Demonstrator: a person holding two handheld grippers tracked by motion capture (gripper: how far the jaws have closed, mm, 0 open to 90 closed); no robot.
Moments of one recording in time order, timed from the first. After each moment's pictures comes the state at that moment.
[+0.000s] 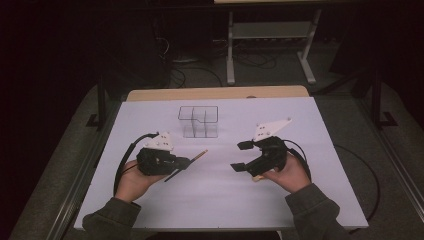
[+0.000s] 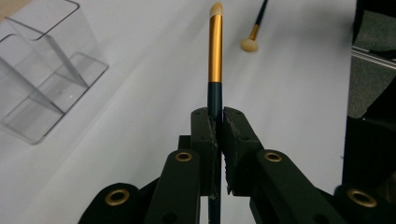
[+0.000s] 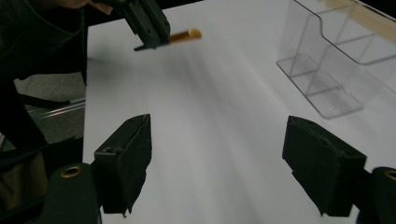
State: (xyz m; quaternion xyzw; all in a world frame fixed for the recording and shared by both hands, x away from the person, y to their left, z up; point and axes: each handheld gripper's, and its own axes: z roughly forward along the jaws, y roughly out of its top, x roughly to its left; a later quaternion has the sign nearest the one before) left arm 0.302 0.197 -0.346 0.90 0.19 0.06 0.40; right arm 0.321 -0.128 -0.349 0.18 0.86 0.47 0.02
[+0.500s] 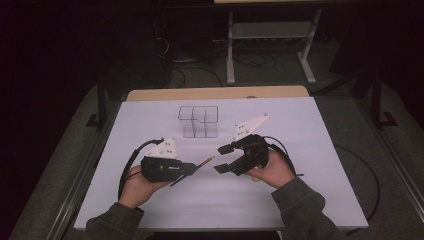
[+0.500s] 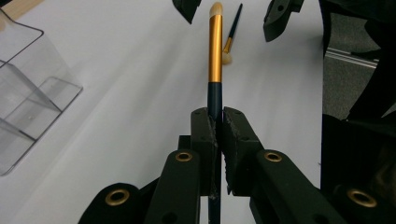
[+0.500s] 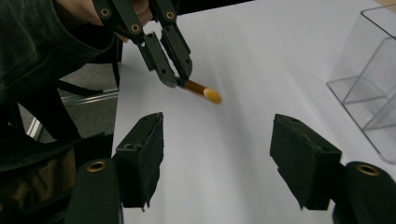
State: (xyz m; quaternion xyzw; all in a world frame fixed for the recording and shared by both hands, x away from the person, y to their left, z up) left arm 0.287 0.186 -0.346 0.89 0.15 0.06 0.42; right arm 0.329 -0.088 -0.344 0.12 0.88 0.47 -0.02
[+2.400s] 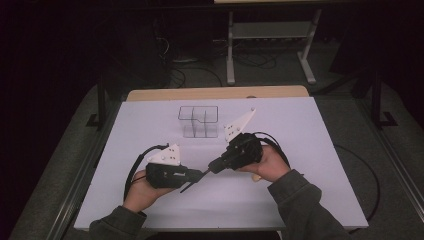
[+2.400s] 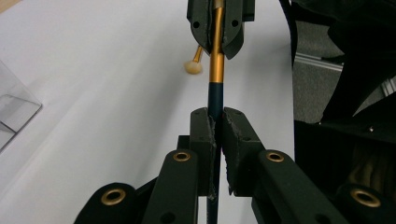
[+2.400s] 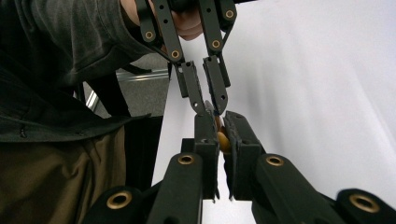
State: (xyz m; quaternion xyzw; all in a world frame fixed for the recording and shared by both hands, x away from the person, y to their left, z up) left arm 0.280 0.179 -0.353 0.89 0.11 0.03 0.44; right arm 0.333 -0.070 -0.330 0.04 0.89 0.44 -0.11
